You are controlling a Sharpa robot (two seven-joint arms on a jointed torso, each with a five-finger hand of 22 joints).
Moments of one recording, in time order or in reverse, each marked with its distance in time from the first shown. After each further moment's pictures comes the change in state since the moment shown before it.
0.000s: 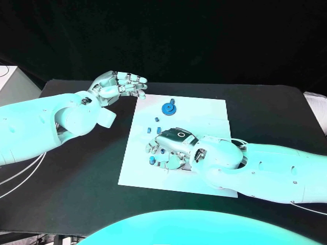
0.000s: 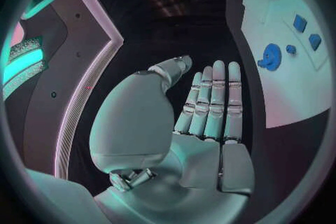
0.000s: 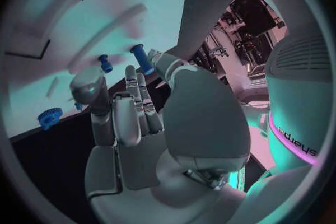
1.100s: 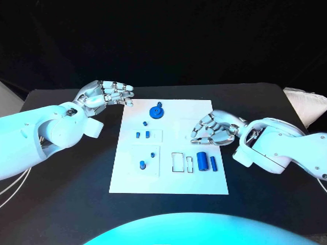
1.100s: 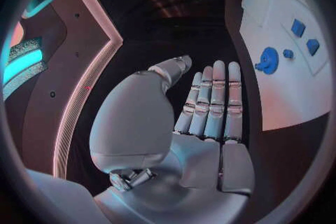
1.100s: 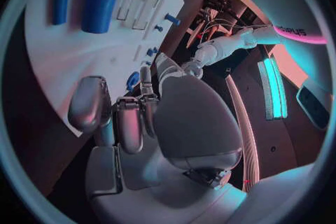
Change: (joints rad) left arm -0.018 -0.004 -0.002 0.004 0.002 0.001 0.000; left_hand 0.000 0.000 -0.003 0.003 0.000 0.000 0.000 0.000 0.000 0.000 0.000 0.000 0.000 0.000 0.000 0.000 0.001 0.000 0.000 0.000 0.000 -0.001; right arm 0.094 -0.446 0.012 0.121 0.672 0.021 0.070; right_hand 0.029 0.110 -0.281 0.202 0.048 0.137 -0.062 0.151 0.021 0.442 -0.091 1.322 1.224 0.025 -0.067 0.152 0.248 -0.033 0.127 -0.065 0.337 0.001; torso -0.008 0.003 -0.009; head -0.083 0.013
